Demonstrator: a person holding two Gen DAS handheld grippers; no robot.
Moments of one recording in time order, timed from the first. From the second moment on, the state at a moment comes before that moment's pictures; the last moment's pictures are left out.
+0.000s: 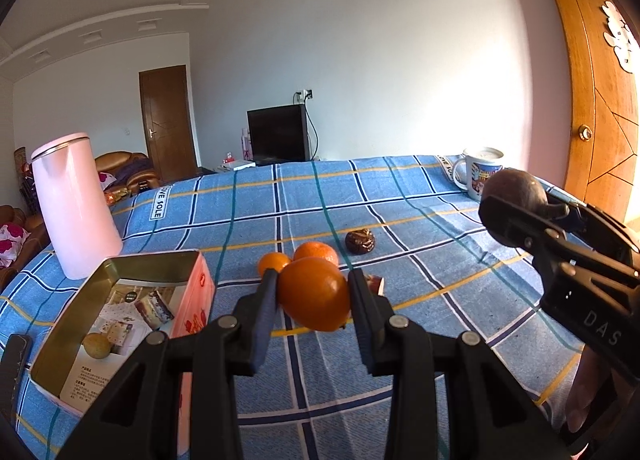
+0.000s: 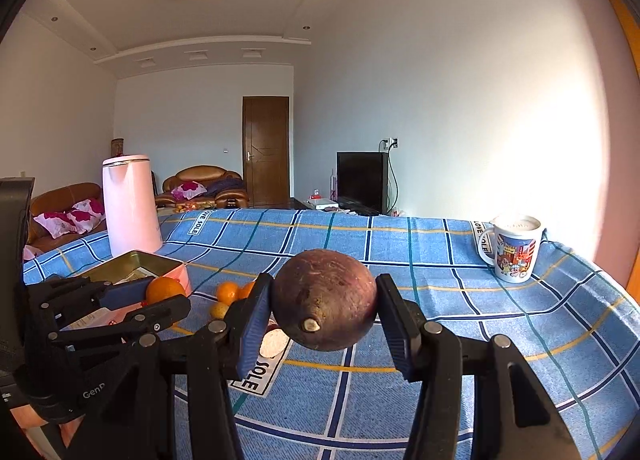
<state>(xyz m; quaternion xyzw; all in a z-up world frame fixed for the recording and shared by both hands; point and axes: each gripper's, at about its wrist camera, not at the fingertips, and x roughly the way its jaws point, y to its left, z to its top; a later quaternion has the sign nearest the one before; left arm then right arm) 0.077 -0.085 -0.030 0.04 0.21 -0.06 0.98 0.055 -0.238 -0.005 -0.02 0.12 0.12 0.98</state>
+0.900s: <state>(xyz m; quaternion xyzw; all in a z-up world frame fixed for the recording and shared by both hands) 0.070 -0.004 -0.019 0.00 0.19 0.03 0.98 0.068 -0.169 0.028 -0.06 0.12 0.19 0.97</state>
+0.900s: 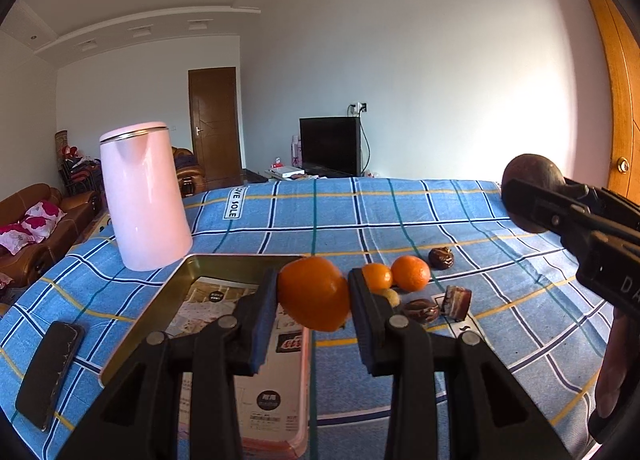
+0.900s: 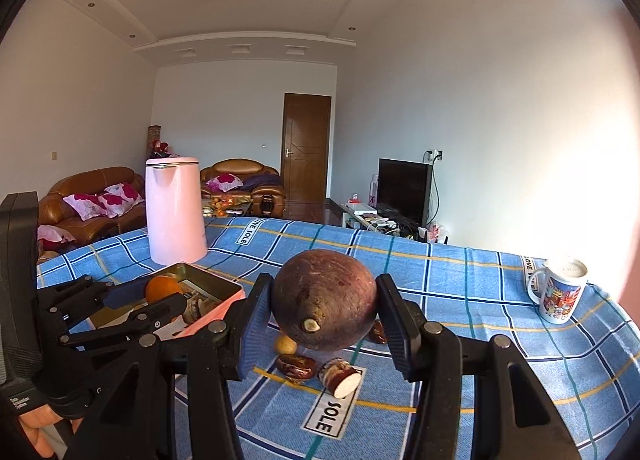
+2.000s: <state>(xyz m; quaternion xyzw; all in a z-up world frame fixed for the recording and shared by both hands) 0.096 0.093 -0.042 -0.04 0.27 0.07 0.96 0.132 -0.026 -0.020 -0.08 0.26 0.30 0.91</state>
